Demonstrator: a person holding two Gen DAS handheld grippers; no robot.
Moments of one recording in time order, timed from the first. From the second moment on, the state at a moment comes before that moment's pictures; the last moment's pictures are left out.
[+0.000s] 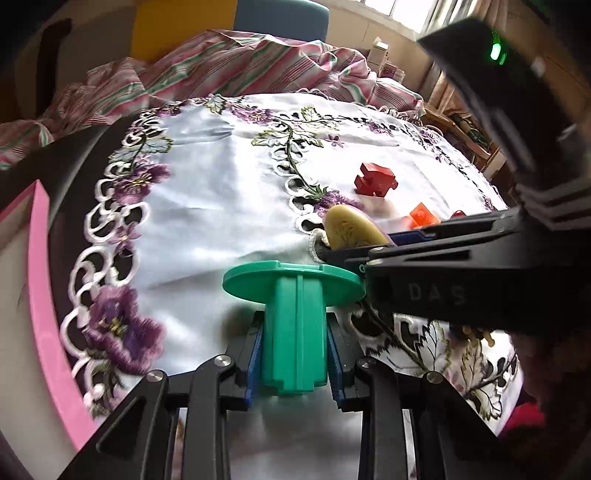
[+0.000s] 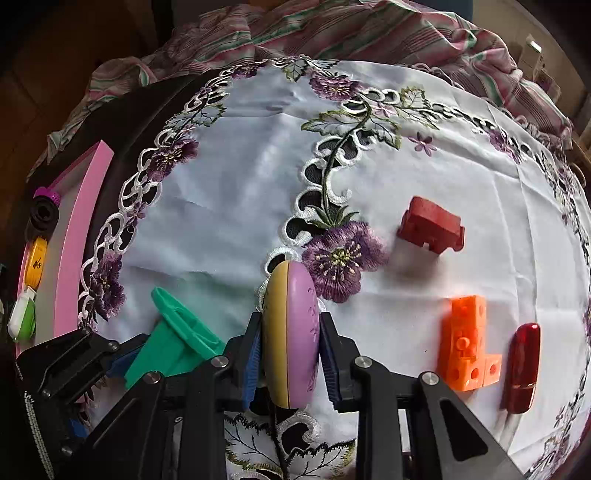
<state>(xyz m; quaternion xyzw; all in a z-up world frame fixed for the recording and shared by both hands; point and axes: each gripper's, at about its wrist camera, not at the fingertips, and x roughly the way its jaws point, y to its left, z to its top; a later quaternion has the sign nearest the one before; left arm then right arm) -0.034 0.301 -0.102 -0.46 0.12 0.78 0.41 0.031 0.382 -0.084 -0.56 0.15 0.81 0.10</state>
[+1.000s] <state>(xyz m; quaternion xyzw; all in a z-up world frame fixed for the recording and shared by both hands) -0.046 0.147 -0.036 -0.44 0.02 0.85 0.29 0.020 0.373 -0.090 -0.55 0.12 0.82 0.10</state>
